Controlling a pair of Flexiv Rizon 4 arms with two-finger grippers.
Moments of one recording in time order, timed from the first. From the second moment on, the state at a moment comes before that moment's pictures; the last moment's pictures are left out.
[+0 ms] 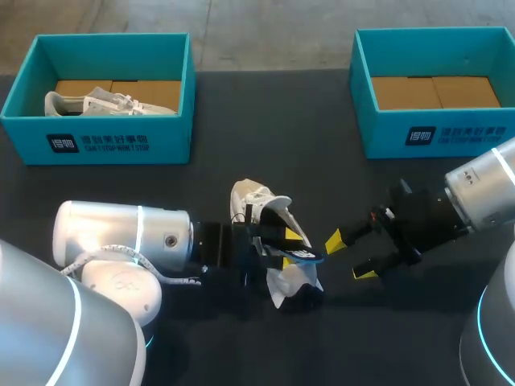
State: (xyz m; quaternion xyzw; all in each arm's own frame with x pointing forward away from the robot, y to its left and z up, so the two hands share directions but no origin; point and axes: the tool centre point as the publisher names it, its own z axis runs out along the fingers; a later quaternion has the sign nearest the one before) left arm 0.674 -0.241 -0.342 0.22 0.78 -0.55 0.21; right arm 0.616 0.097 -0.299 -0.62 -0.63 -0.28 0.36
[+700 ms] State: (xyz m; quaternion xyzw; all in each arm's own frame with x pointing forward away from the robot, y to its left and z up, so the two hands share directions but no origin) left arm 0.678 -0.230 -0.353 0.23 0.77 -0.56 0.22; right arm 0.616 0.097 -0.299 -0.62 -0.63 -0.28 0.36
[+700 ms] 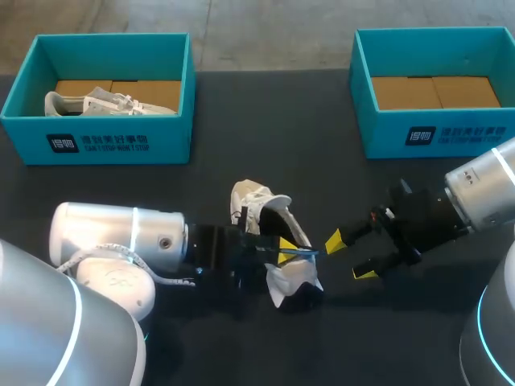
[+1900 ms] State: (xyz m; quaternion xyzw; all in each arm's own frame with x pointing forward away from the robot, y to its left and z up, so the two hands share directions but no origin) left arm 0.677 -0.242 -0.343 0.24 0.77 -0.56 0.21; right arm 0.616 0.097 -0.299 -0.62 -0.63 -0.28 0.36
